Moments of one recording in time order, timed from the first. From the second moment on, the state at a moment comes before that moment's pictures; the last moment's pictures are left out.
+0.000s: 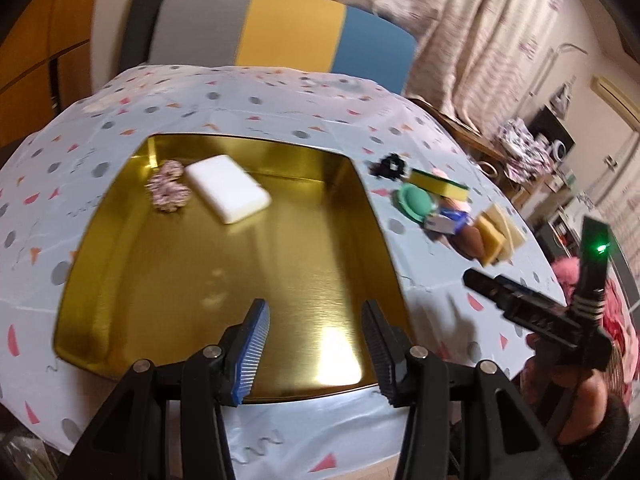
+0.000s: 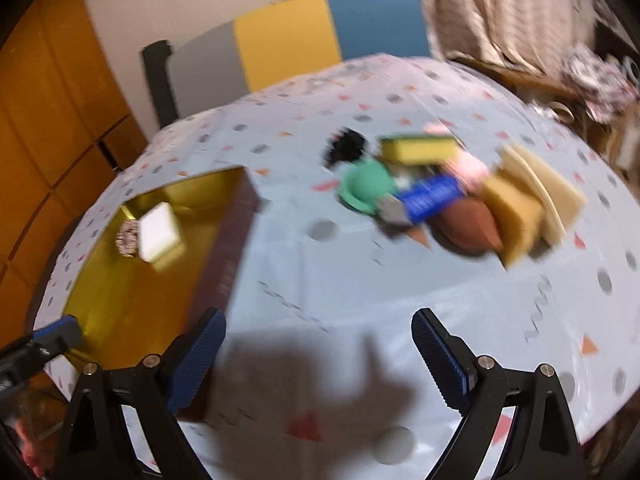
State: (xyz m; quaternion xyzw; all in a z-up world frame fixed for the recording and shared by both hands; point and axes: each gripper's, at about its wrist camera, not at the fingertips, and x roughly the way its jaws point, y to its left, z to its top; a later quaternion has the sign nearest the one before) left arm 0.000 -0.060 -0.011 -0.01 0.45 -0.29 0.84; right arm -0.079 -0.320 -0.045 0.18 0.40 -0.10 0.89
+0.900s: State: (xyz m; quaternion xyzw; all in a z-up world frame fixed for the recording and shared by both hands) left arm -0.028 -0.136 -0.008 0.05 0.45 -0.34 0.82; right arm -0.076 -0.482 -0.074 0.21 0.37 -0.20 0.88
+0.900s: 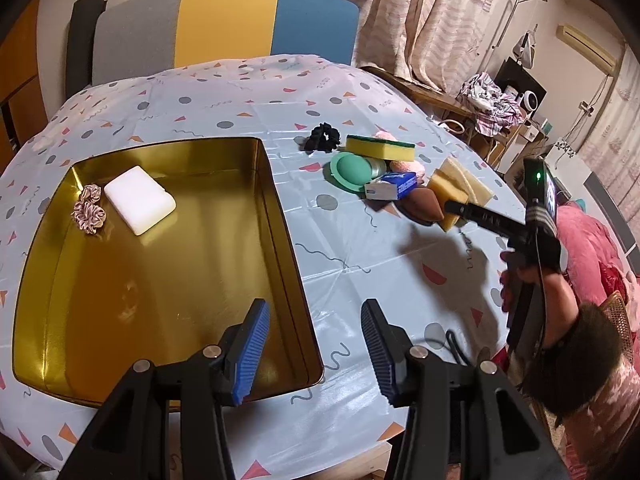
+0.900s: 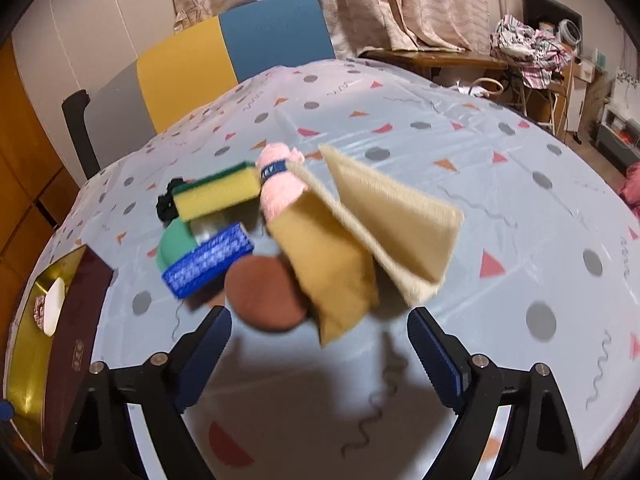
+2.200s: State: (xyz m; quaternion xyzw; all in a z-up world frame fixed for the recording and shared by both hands) left arm 0.070 -0.363 -0.059 0.14 0.47 -0.35 0.80; right arm -0.114 -0.503 -0.116 0.30 0.28 -0.19 0.89
